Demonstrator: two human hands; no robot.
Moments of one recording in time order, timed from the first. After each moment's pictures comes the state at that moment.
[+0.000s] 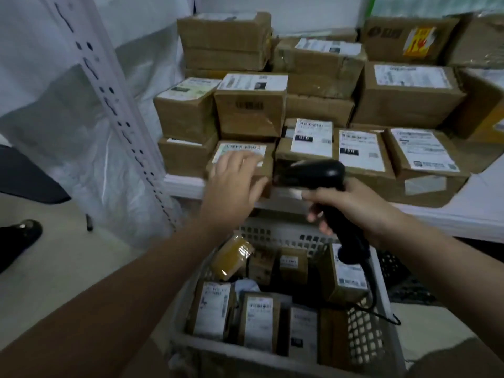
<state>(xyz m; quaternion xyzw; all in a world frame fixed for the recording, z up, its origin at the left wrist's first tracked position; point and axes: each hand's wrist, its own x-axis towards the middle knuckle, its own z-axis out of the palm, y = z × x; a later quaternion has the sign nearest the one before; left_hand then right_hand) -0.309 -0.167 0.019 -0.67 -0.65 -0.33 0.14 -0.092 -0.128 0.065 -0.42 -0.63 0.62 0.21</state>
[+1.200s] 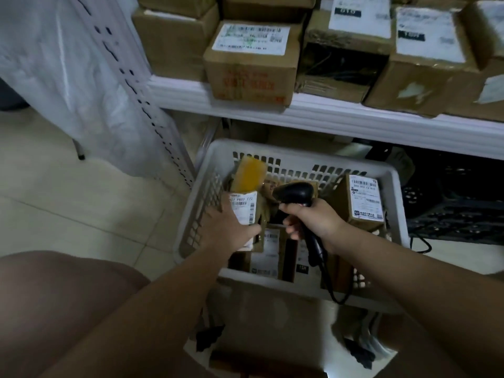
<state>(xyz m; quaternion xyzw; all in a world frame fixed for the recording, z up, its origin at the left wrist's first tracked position) -0.301 -0.255 -0.200 -0.37 -0.87 -0.14 -0.30 -0.131 -0.178 -0.139 -0.55 -0.45 0.69 0.12</state>
